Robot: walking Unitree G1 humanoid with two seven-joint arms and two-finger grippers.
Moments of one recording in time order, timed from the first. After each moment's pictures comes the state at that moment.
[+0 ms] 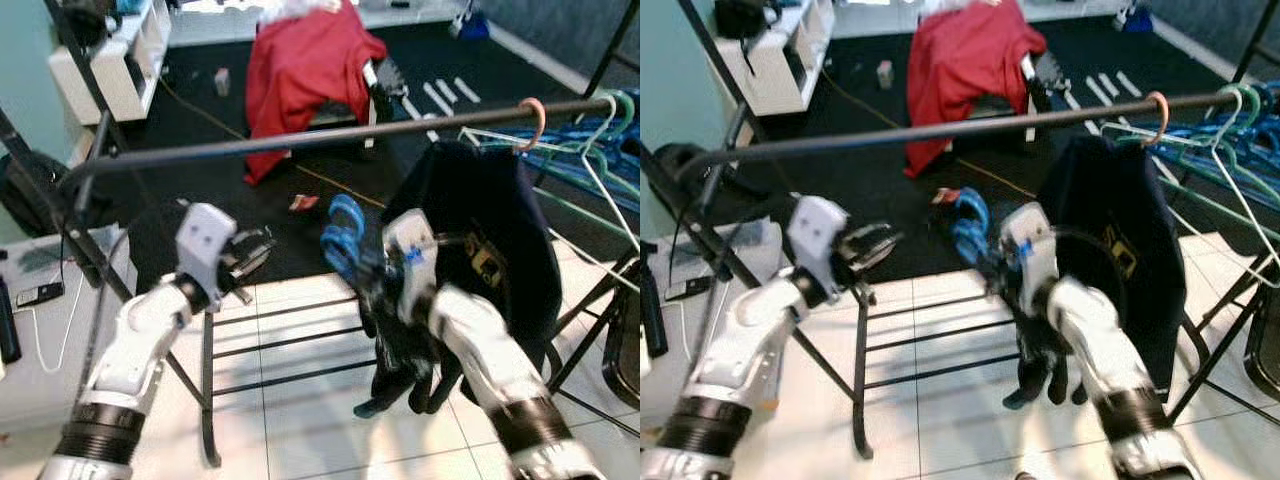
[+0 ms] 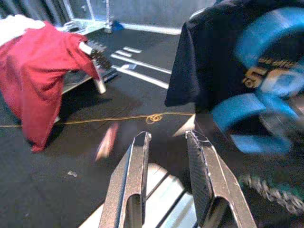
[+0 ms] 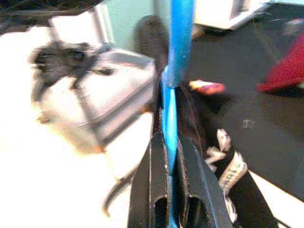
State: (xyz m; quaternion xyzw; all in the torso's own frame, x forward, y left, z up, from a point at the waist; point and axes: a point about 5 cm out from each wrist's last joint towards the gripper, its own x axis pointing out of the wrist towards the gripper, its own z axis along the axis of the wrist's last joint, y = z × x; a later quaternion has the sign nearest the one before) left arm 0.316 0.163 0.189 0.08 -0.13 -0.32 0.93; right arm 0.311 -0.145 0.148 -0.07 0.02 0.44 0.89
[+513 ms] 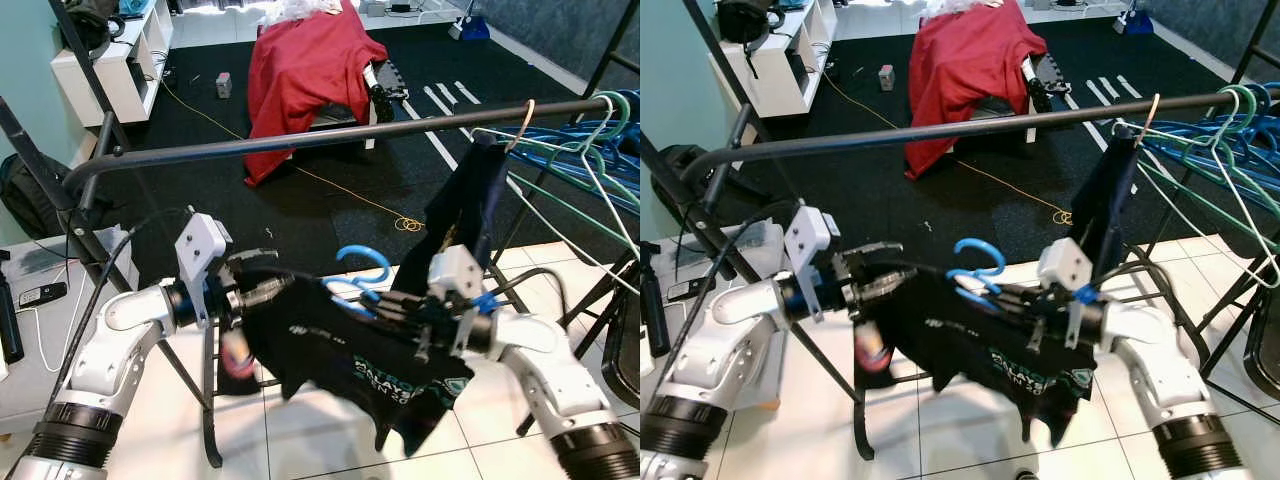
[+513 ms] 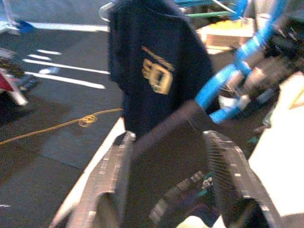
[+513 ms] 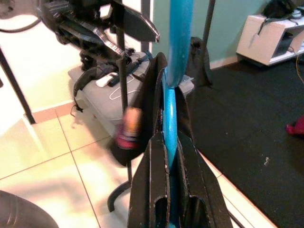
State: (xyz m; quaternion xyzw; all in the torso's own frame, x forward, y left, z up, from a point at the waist) left arm 0.300 0.157 0.185 0.09 -0.09 -0.49 0.86; right arm 0.289 -0.180 0.173 -0.12 -0.04 0.53 0.84
